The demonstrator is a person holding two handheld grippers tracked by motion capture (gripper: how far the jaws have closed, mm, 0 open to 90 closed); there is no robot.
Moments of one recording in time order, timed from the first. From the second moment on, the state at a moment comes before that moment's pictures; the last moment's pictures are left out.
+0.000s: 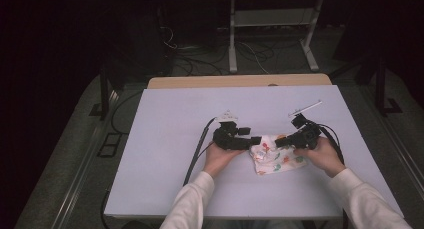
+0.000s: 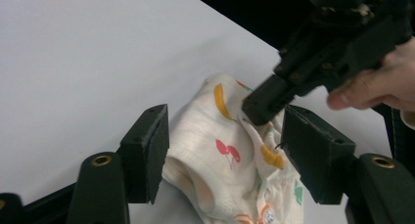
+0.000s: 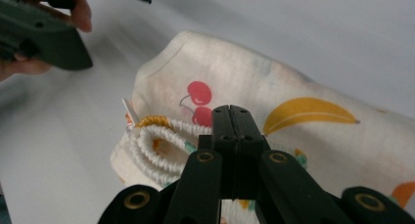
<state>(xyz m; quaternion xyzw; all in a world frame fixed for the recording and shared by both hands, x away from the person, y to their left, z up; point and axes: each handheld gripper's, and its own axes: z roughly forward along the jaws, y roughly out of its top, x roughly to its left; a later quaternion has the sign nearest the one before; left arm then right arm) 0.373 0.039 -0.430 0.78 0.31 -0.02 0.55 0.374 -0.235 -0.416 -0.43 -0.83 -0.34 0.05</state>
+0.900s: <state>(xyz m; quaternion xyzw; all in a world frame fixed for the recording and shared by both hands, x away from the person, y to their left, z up) 0.371 0.032 -0.433 0.78 0.31 -0.02 0.55 0.312 -0.247 -0.432 -0.44 -0.83 -0.34 0.07</state>
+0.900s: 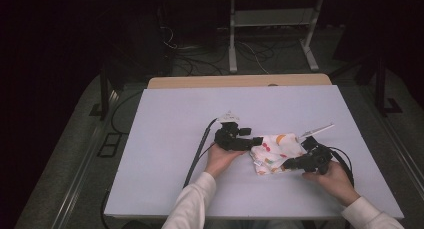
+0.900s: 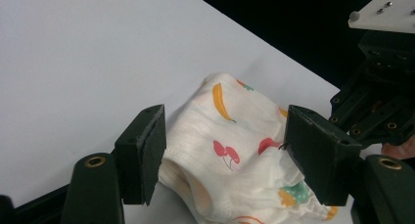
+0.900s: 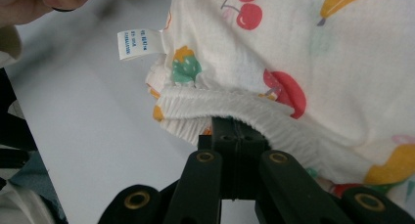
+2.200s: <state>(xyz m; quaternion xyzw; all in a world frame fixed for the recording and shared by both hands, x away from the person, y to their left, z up) 0.369 0.021 -0.413 0.80 0.31 -0.02 0.52 0.299 -0.269 -0.391 -0.42 -0.81 -0.42 0.02</state>
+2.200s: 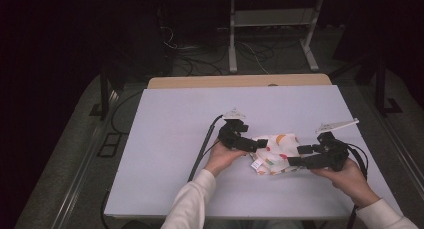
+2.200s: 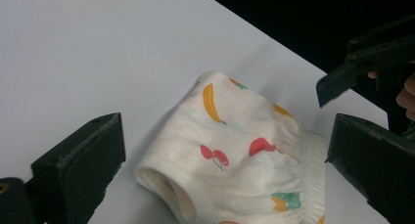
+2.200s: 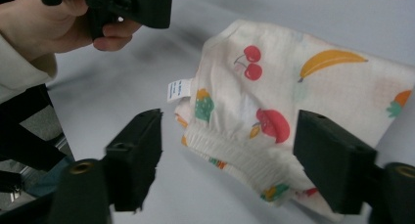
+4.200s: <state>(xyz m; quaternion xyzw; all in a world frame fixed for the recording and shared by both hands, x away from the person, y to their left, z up) 0.405 0.018 -0.436 0.81 0.34 -0.04 0.47 0.395 -0.291 -0.427 -0.42 -0.81 -0.41 -0.01</state>
